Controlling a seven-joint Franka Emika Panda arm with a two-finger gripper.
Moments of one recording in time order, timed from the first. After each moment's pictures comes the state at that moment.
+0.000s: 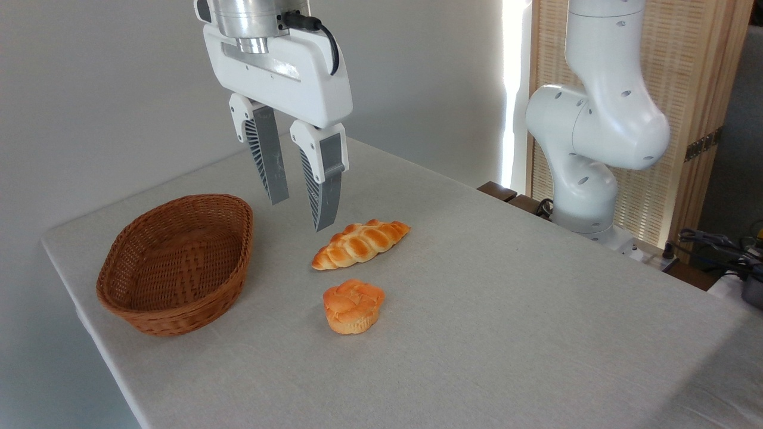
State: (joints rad) arm -0.03 0.00 0.01 -1.57 -0.03 1.62 0.71
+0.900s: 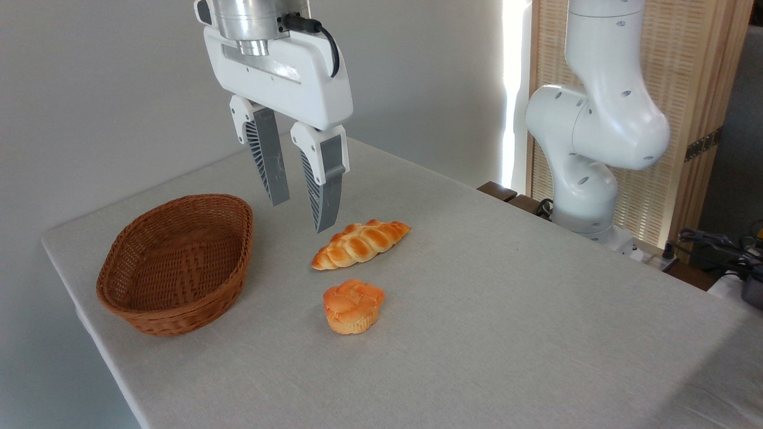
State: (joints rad) arm -0.03 0.00 0.01 -1.58 -0.03 1.62 0.71
